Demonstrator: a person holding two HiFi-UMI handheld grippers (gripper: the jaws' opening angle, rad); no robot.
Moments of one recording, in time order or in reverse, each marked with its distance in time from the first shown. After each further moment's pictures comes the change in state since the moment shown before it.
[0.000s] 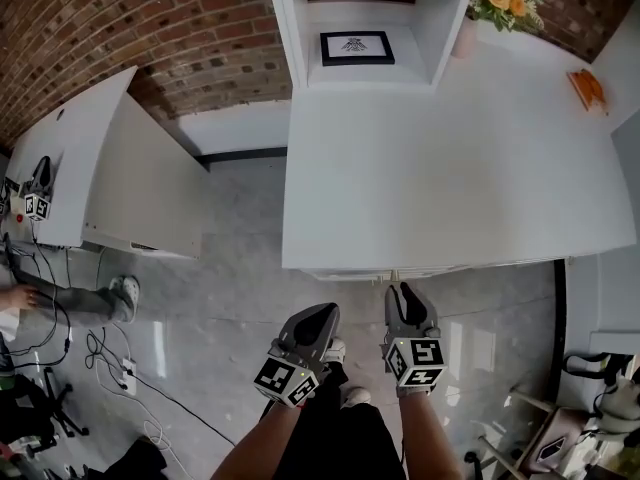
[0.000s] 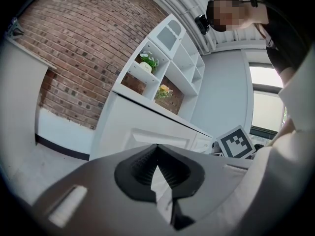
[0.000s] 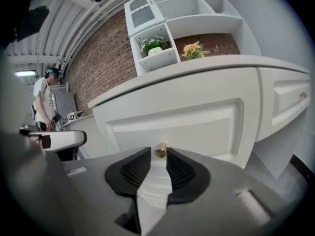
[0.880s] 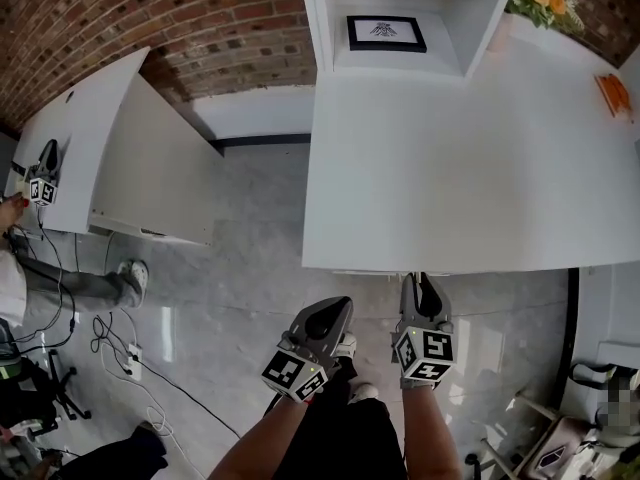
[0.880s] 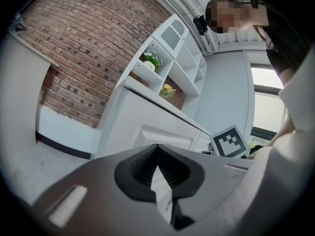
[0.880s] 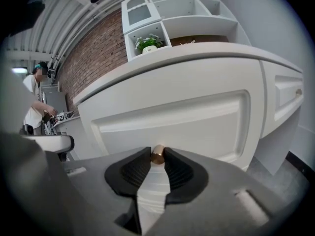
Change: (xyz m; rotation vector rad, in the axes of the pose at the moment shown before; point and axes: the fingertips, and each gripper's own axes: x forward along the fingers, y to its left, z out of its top) left arm 0.006 0.021 -0.005 -0.008 0.005 -0.001; right arm 0.030 -0.009 -0.001 0.017 -0.019 -0.090
